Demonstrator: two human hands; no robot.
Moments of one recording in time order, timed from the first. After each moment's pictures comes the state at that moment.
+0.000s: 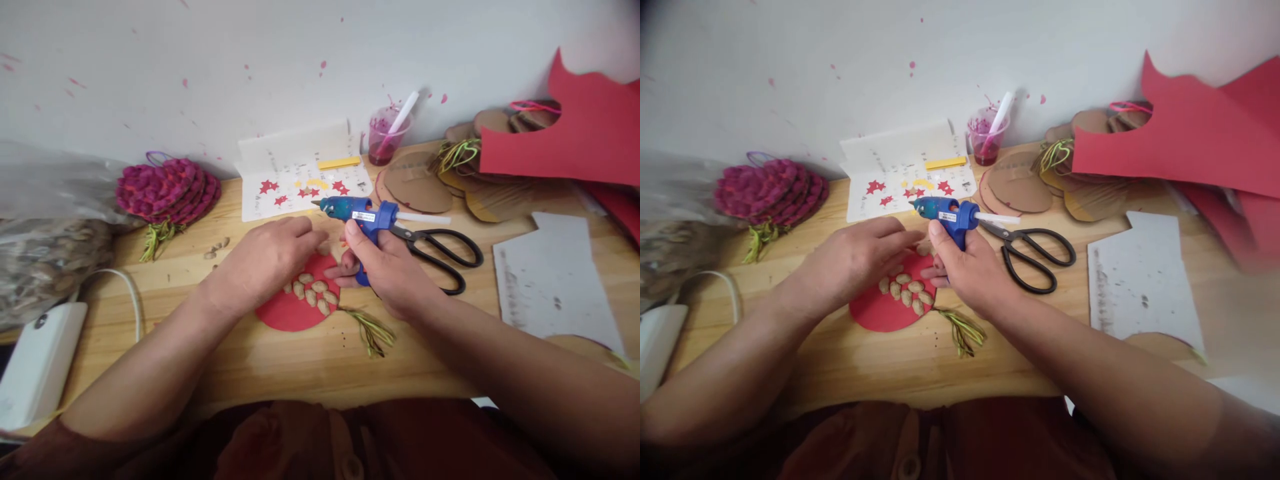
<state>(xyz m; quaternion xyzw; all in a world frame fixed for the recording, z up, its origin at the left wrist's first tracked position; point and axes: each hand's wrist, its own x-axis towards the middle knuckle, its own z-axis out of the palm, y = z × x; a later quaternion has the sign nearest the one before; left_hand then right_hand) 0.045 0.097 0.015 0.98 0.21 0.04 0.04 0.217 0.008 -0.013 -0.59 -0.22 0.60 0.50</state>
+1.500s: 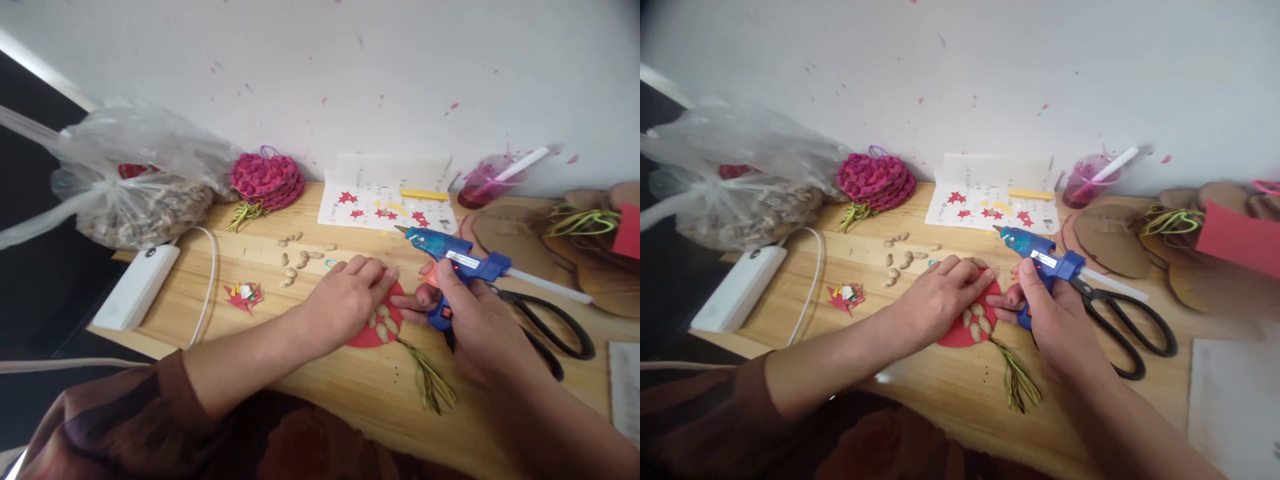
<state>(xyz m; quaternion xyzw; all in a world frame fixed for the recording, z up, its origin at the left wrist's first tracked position) 0.033 0.053 -0.021 0.95 0.29 0.07 0.05 0.214 0.006 -0.009 -0.63 -0.24 0.55 0.49</state>
